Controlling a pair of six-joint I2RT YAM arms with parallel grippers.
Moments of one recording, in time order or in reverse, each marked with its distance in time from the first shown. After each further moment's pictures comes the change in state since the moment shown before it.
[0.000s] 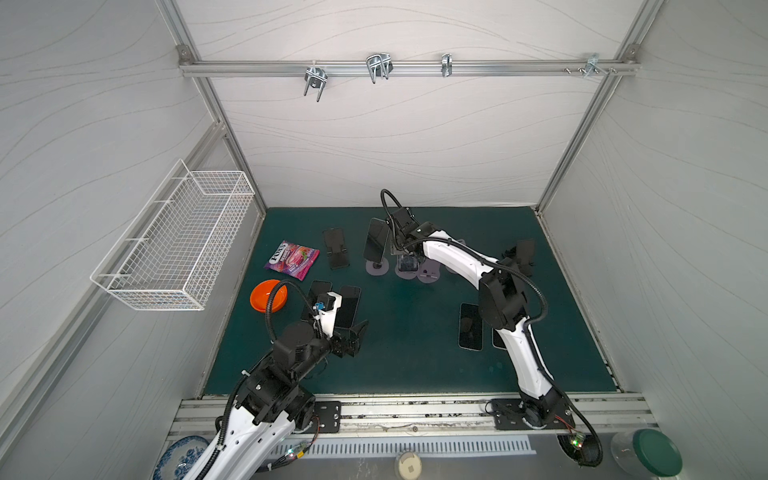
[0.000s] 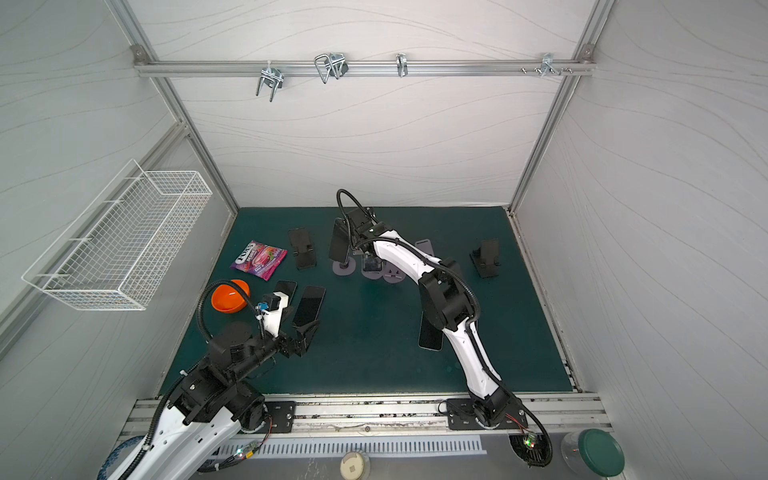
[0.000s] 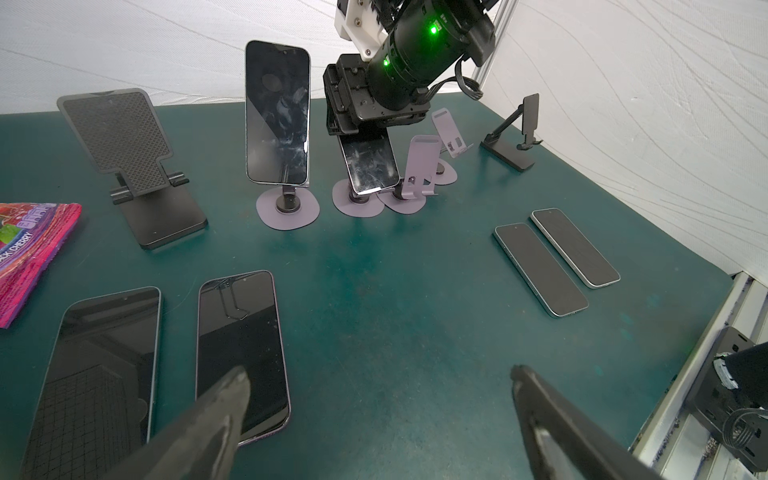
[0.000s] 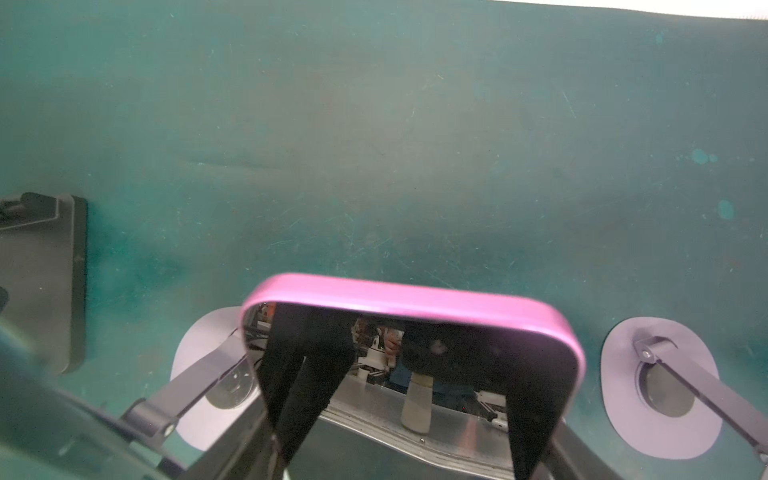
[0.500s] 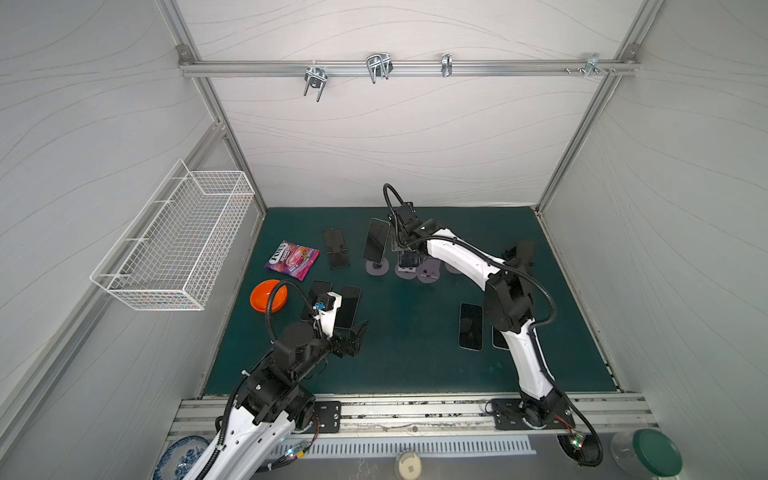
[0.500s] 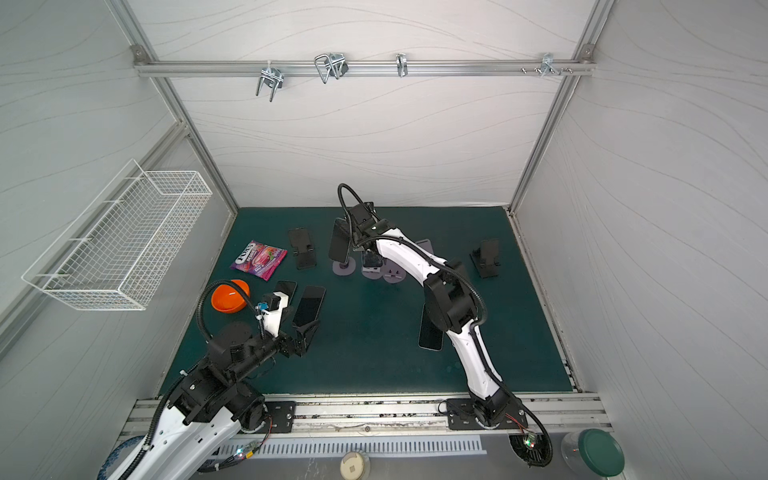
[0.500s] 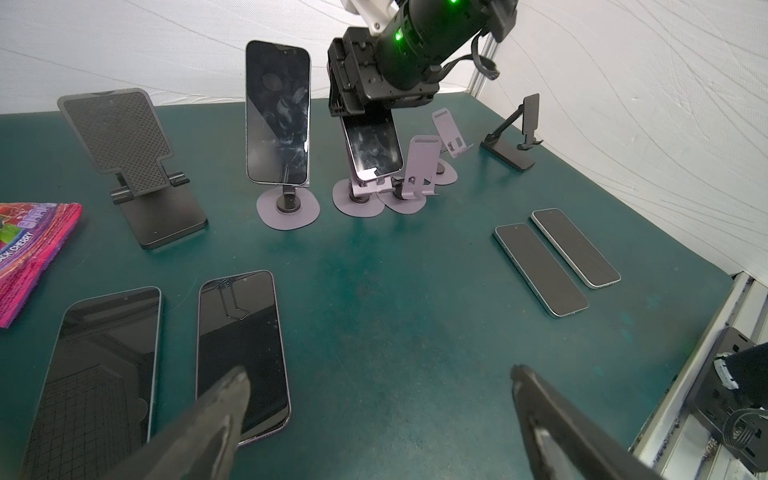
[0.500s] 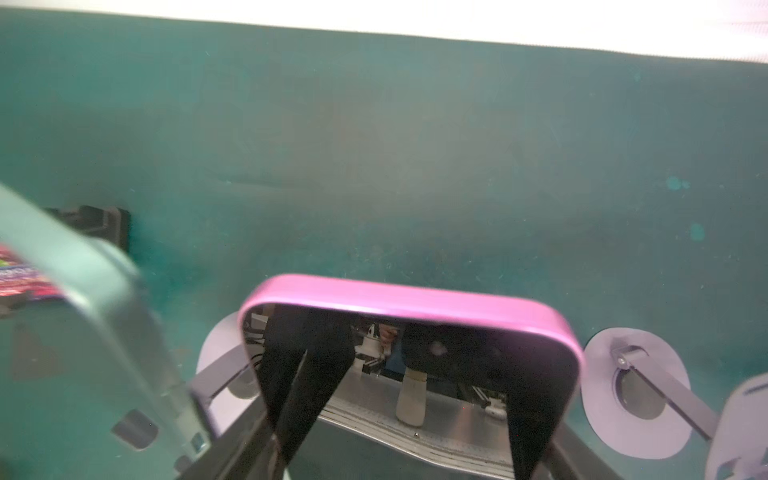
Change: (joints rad) left arm 0.001 0.000 0.000 0.000 0.000 0.000; right arm 0.000 -0.058 -0.018 0.020 -0.001 -0.028
